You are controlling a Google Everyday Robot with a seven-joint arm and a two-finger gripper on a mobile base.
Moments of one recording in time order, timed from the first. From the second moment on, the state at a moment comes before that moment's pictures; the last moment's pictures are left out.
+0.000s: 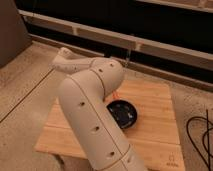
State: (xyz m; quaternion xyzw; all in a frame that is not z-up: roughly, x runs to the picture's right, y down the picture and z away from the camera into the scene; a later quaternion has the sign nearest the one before) arm -0.092 -0.082 0.972 0.00 0.21 0.56 0.80
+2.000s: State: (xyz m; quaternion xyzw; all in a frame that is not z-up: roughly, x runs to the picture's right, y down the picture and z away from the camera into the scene) arm -0.253 -0.006 0.976 -0.10 0.16 0.51 0.84
